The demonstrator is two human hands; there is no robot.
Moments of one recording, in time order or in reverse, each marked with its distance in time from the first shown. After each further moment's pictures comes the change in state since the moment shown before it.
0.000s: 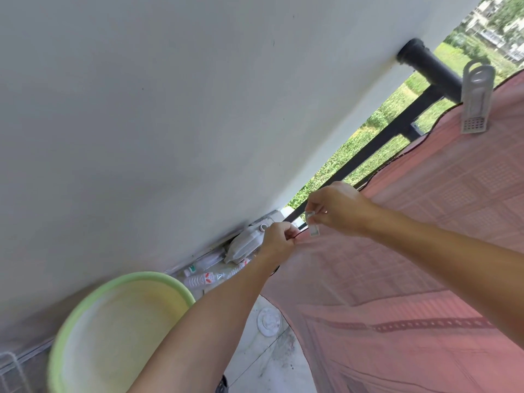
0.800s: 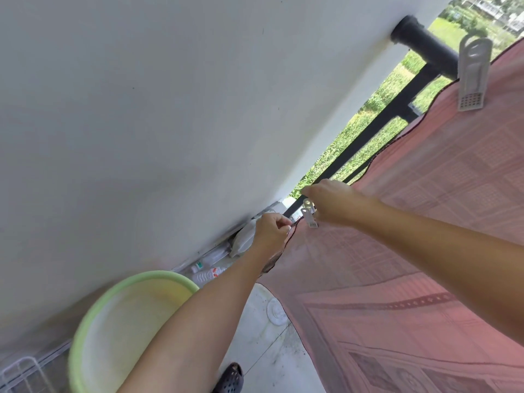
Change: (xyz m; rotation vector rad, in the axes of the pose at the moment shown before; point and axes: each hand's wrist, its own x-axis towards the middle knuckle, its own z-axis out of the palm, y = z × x) left_hand -0.005 0.007 -0.021 0.136 0.082 -0.105; right_hand 0.013 -0.002 0.022 -0.309 -0.117 0.062
